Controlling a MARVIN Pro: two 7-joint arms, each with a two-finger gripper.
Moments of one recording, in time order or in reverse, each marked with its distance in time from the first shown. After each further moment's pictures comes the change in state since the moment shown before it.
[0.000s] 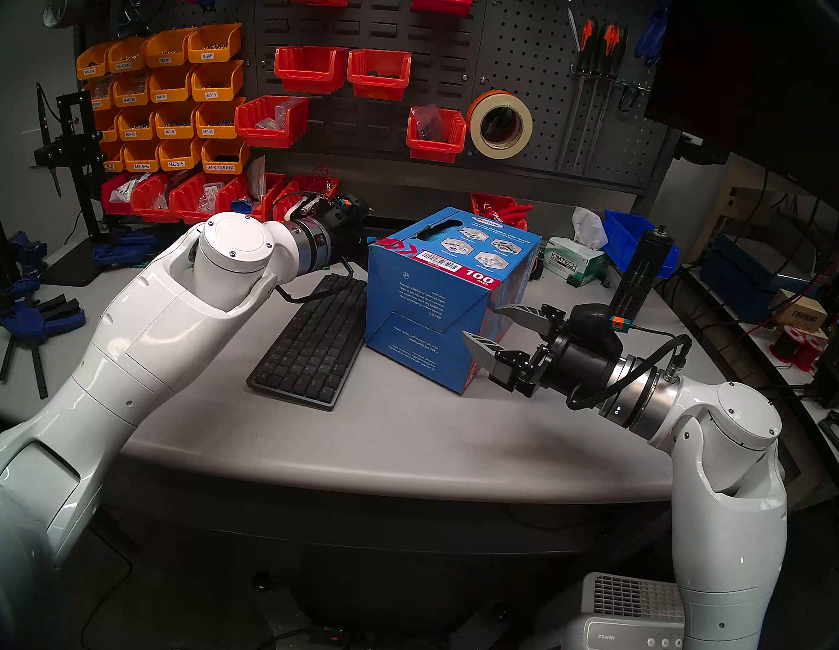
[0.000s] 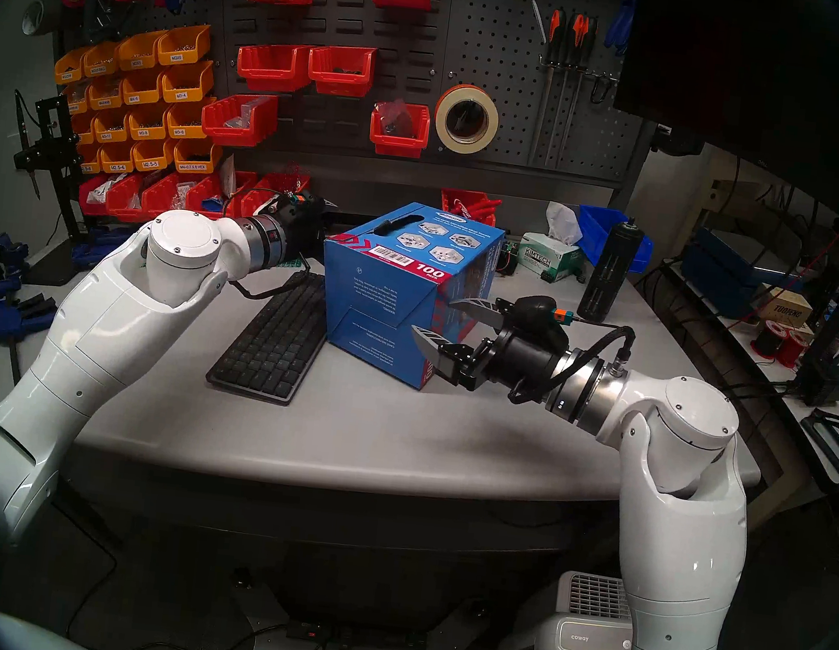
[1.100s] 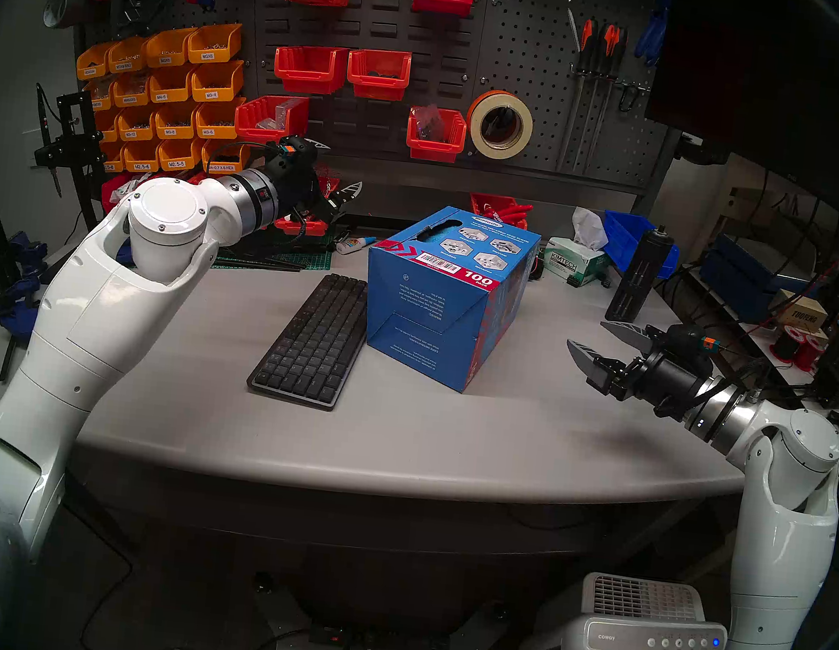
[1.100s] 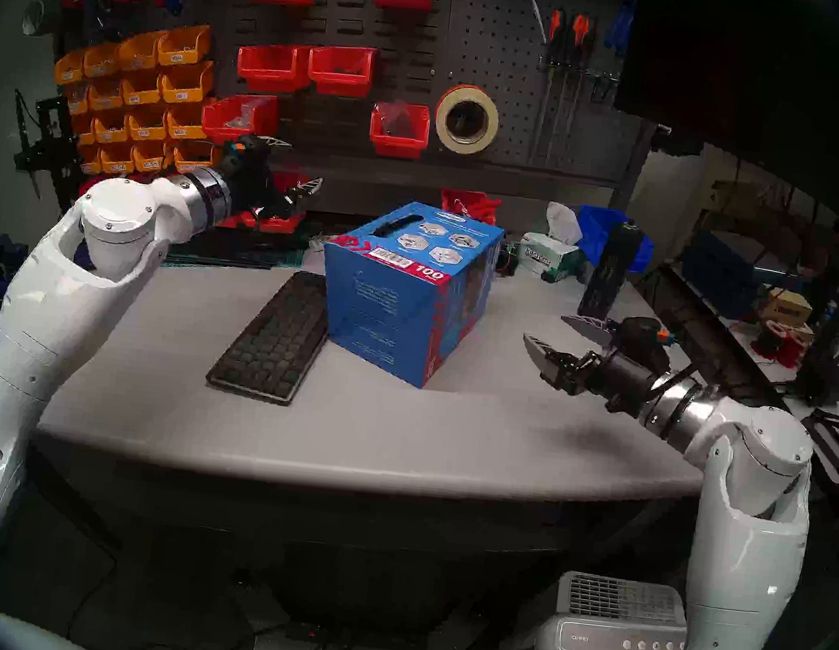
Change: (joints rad) left arm 0.086 0.137 -0.200 -0.128 -0.047 -0.092 -0.020; right arm -0.043 0.055 0.258 0.130 -0.041 -0.043 -0.045
